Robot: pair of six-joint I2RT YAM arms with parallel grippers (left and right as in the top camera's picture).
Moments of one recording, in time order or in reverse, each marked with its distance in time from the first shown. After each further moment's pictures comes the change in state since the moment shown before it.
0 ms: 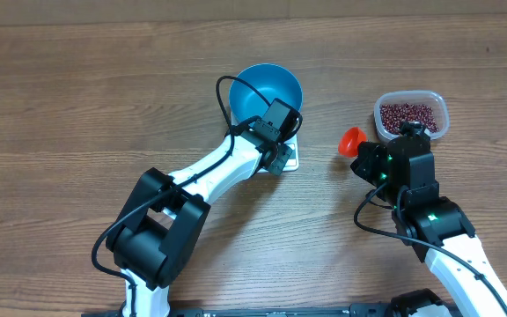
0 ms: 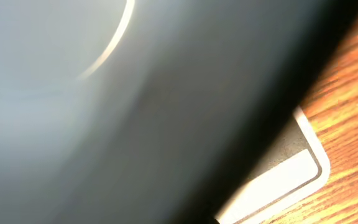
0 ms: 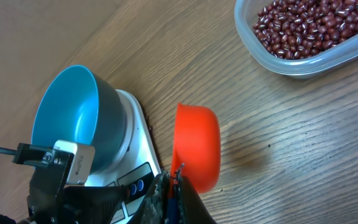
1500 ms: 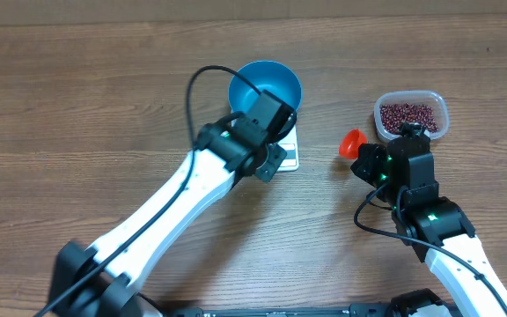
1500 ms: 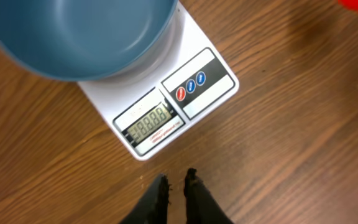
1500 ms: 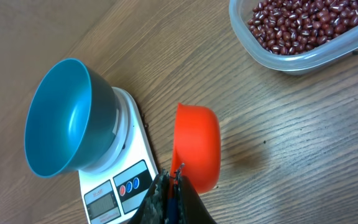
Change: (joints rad) left arm -0.032 -0.378 0.065 -0.376 0.010 0.042; right arm 0.000 0.000 0.000 -0.018 0.003 0.000
